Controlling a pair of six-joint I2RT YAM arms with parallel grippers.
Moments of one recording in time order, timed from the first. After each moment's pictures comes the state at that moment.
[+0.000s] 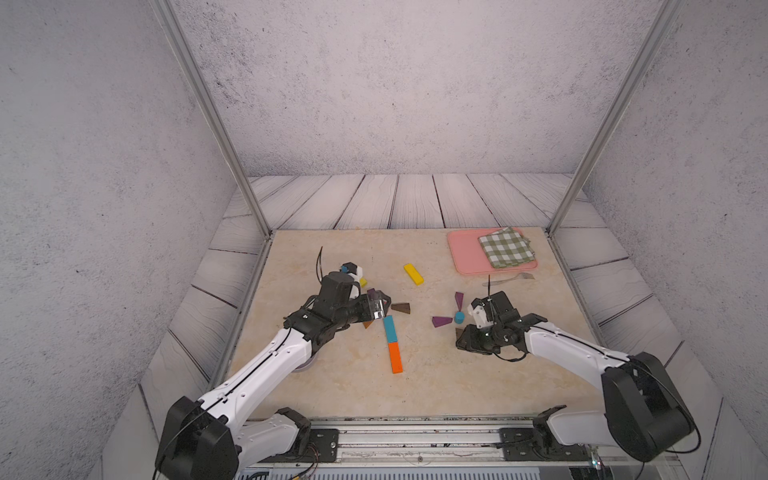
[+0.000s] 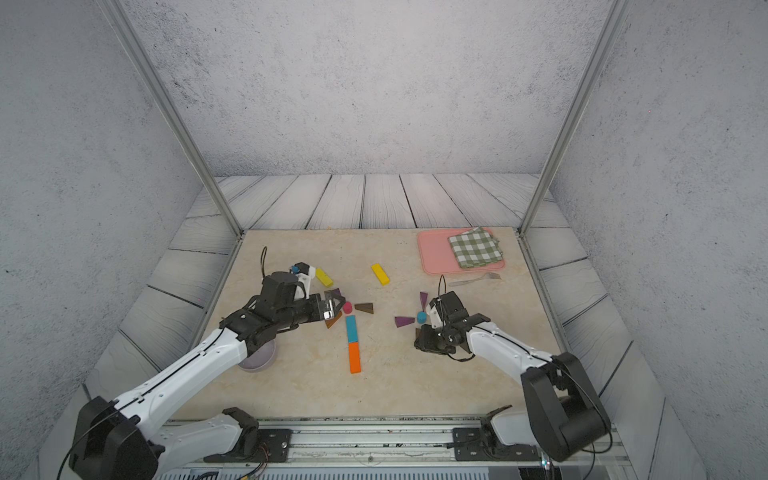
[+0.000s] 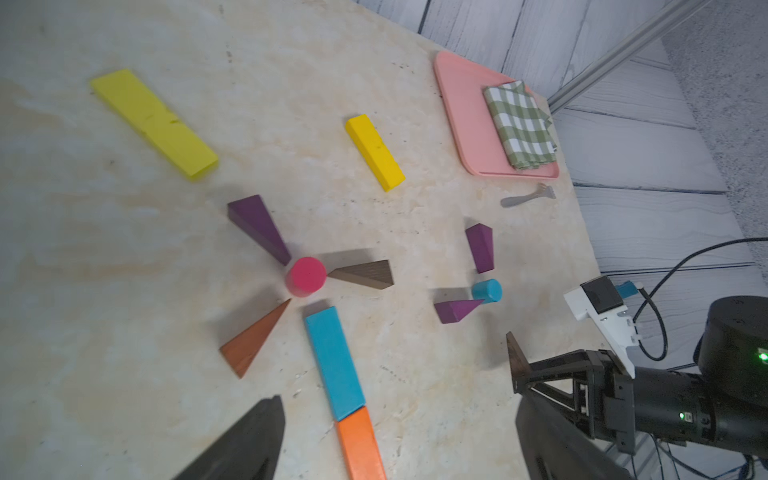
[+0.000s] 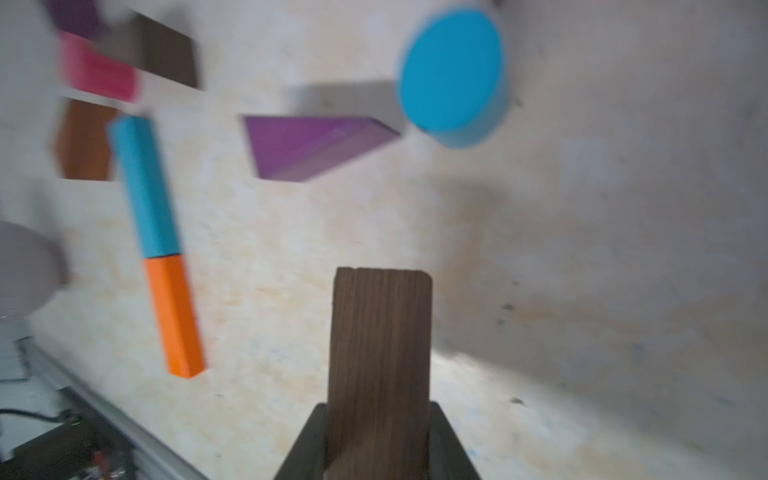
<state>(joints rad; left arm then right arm) -0.57 1.20 0.91 -0.36 0.16 -0.60 0.43 1.28 0.64 -0.39 -0.42 0.52</state>
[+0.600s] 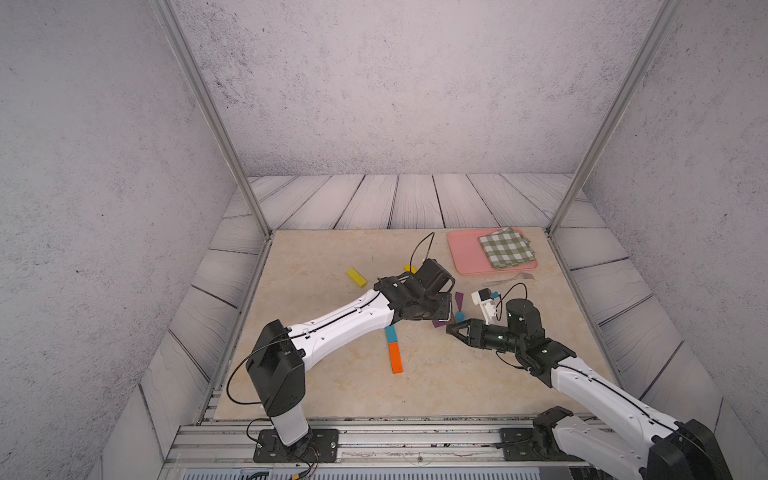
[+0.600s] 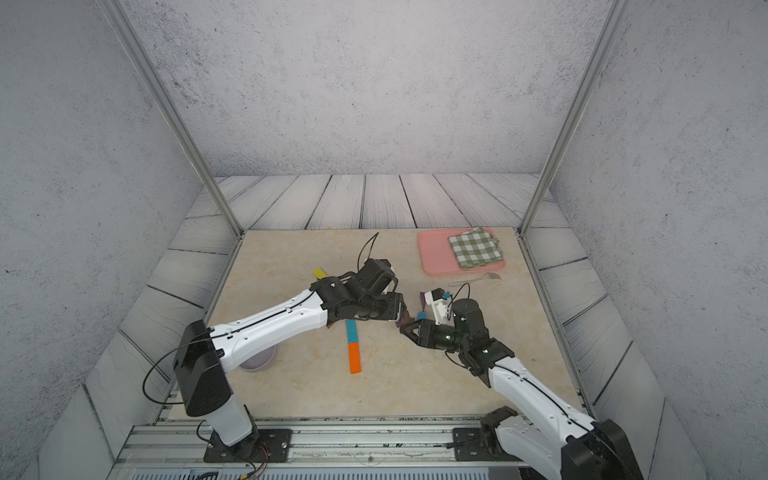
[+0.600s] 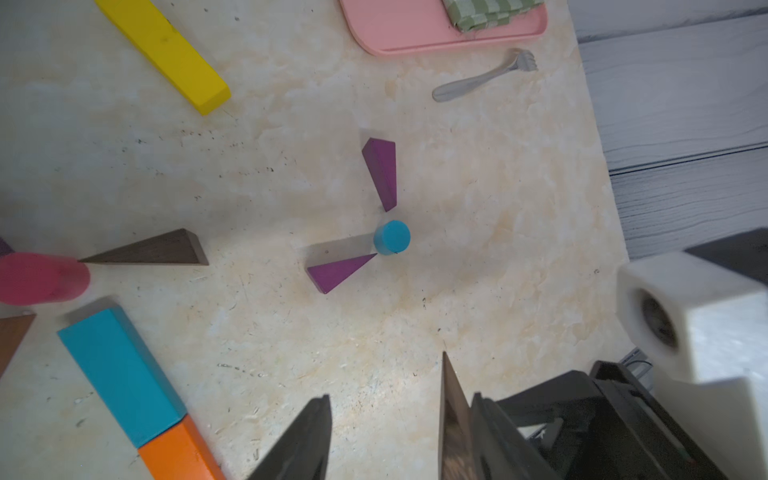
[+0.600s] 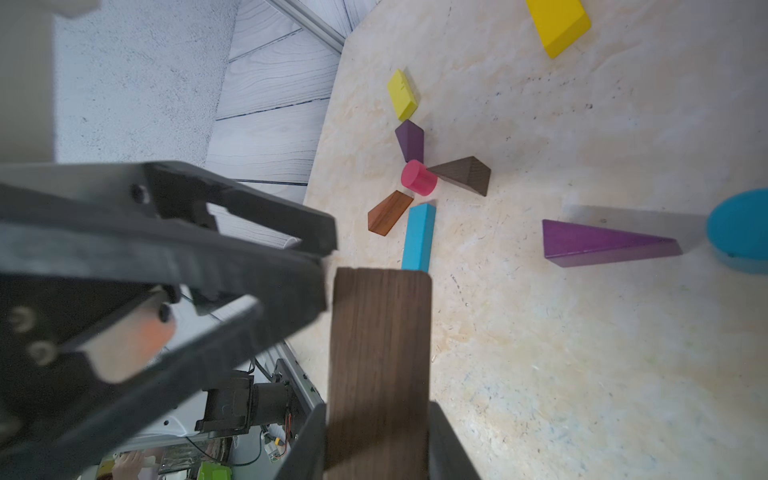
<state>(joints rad) -0.96 1.73 1.51 -0.68 0.00 -0.74 0.43 0.97 0.47 -0.02 -0.65 0.71</state>
